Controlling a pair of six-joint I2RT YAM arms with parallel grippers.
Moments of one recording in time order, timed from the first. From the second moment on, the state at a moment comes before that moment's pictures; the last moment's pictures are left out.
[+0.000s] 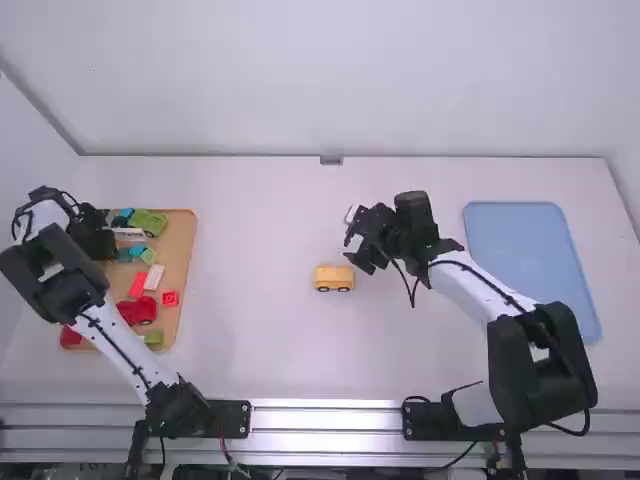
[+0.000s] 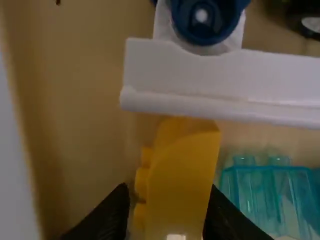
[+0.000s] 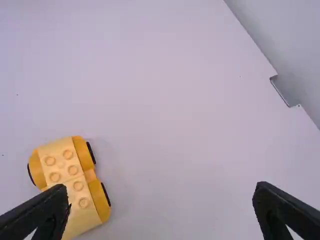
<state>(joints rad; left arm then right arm) 0.76 2.36 1.88 -0.95 0.07 0.66 0.33 1.55 0.86 -0.09 -0.46 -0.74</state>
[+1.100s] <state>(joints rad) 0.71 2.29 1.88 -1.03 0.16 0.66 0.35 1.55 0.86 -0.01 -0.46 -0.71</state>
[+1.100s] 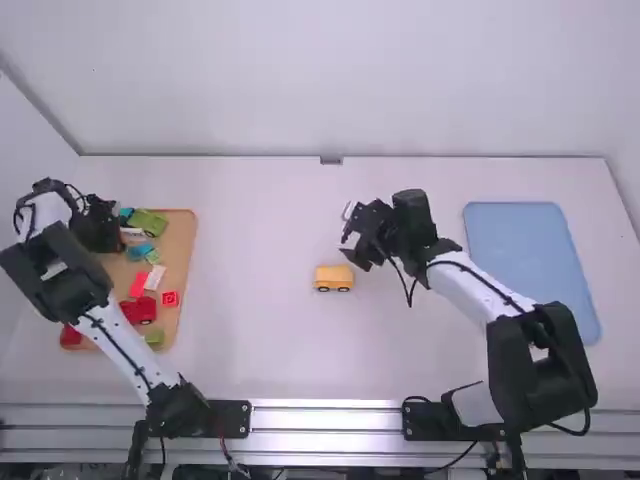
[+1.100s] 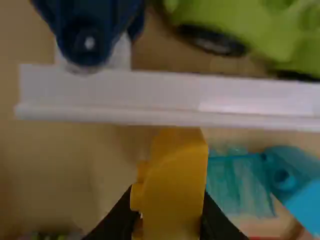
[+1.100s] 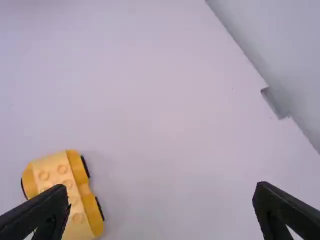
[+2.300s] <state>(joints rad) -0.19 1.25 0.96 -0.29 0.19 0.91 0.25 1.68 0.97 0.39 -1.01 0.04</state>
